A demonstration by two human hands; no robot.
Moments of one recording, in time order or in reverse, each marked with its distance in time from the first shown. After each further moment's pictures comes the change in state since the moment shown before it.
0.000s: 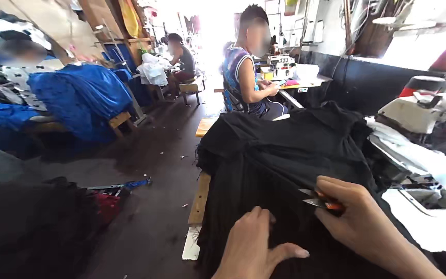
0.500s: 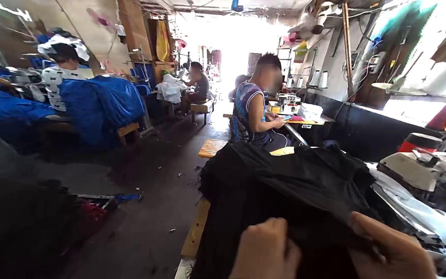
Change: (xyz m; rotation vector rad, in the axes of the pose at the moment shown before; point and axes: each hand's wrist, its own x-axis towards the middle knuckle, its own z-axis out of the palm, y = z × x) left_hand 0.030 0.033 -0.011 0.114 0.318 0.123; right_hand 0.017 -0.021 -0.031 0.086 0.201 -0.003
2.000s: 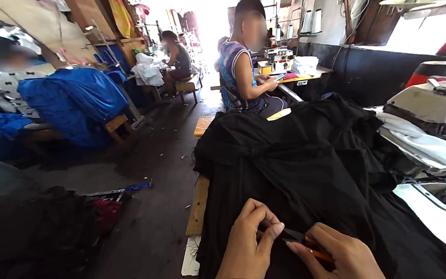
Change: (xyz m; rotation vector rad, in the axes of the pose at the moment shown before) left_hand -0.032 -0.062 0.029 -0.542 -0.111 -0.146; right_hand -0.083 -0.019 0.050 -0.147 -0.387 0.354
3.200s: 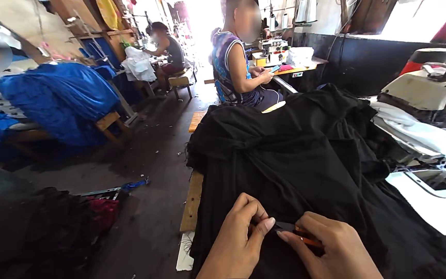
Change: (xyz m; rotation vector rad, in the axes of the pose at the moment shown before) left_hand 0.001 0.000 -0.012 0.068 -0.098 0.010; right_hand 0.006 0.005 0.008 -0.002 0.069 -0.070
